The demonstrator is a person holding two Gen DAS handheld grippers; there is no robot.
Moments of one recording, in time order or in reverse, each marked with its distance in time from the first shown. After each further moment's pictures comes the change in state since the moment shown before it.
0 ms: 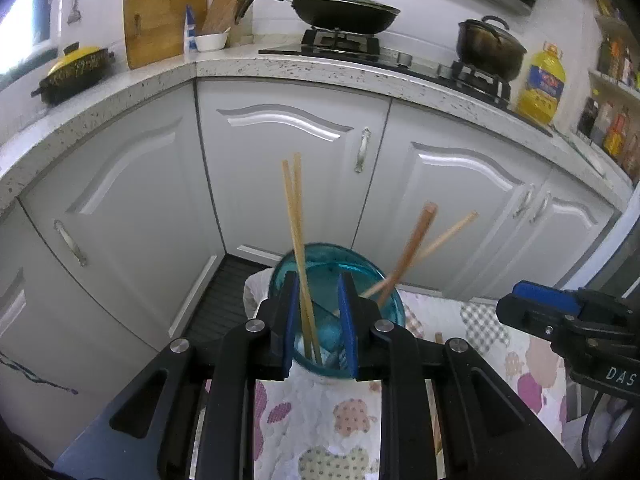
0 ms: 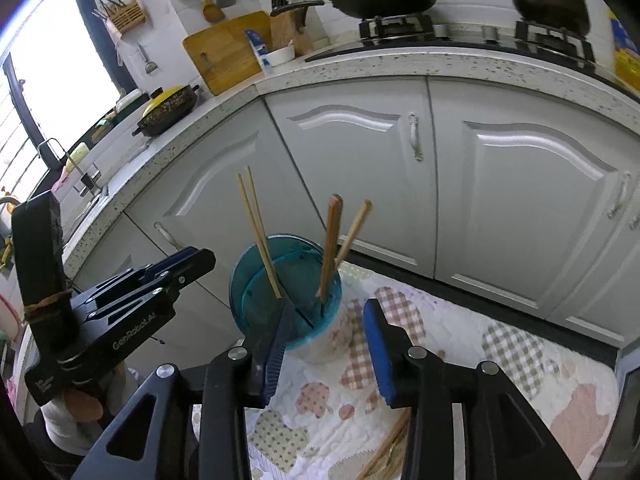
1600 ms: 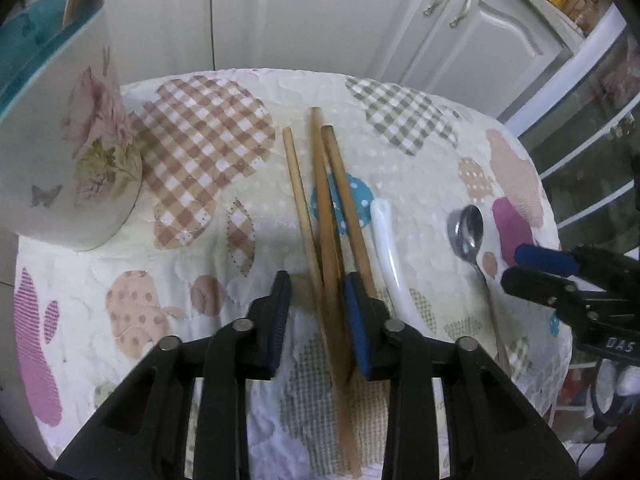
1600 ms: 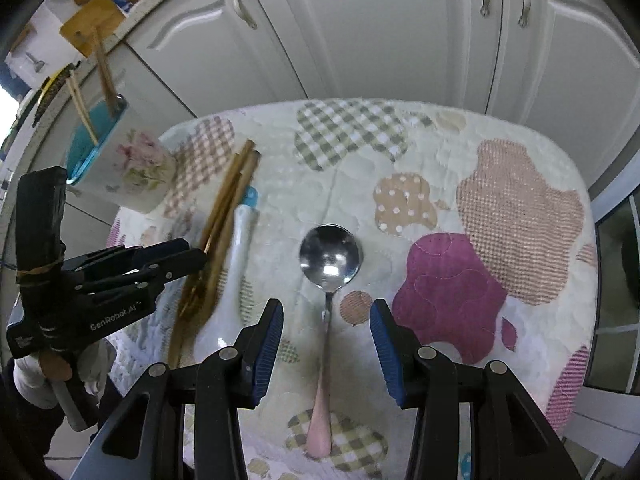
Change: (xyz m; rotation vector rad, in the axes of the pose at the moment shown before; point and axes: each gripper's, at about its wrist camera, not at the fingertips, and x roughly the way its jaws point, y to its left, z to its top) left arm 0.128 -0.126 -0.140 0.214 0.488 -0.305; right arm 0.004 -0.151 -0.175 0.269 0.286 -0.192
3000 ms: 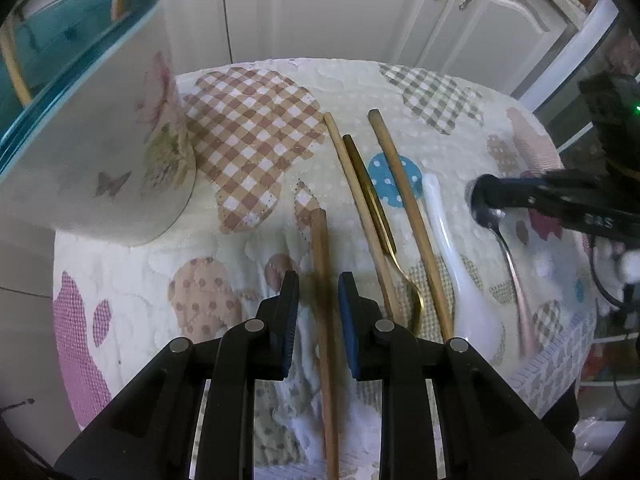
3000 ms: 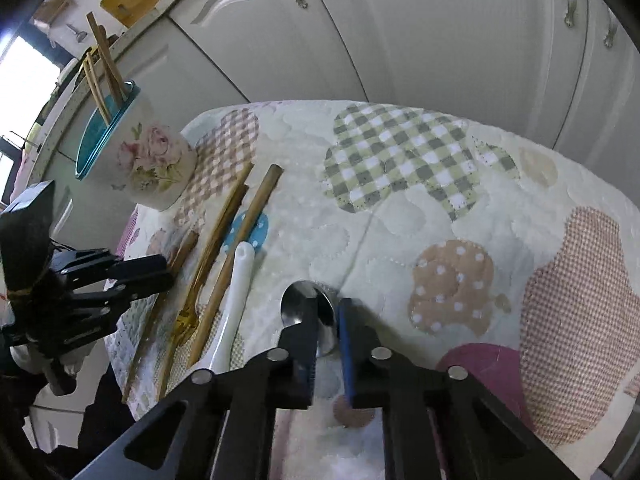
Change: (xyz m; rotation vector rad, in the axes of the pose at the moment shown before) left arm -0.009 0.025 -0.006 0.081 0.056 0.092; right arm 0.042 -0.010 0.047 -0.149 0.050 0.190
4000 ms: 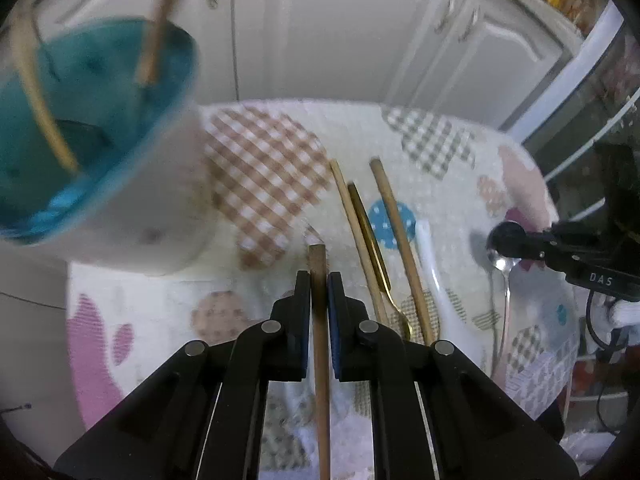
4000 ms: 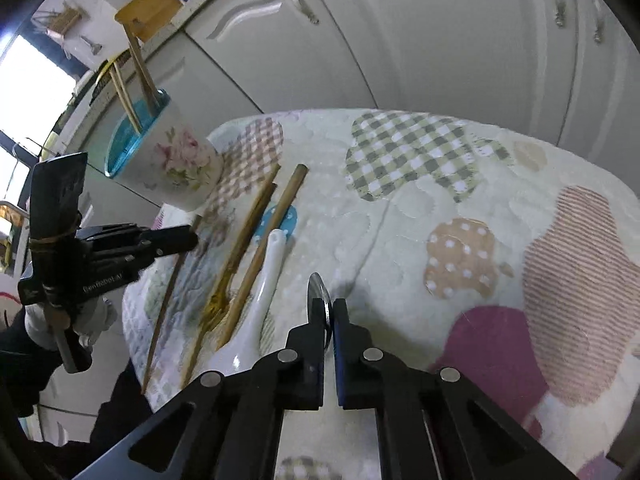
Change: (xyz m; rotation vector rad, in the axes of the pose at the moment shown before) left arm -0.037 0.013 0.011 -0.047 -0.102 -0.028; right arm -0.021 0.004 -0.019 0.008 -0.066 0.049
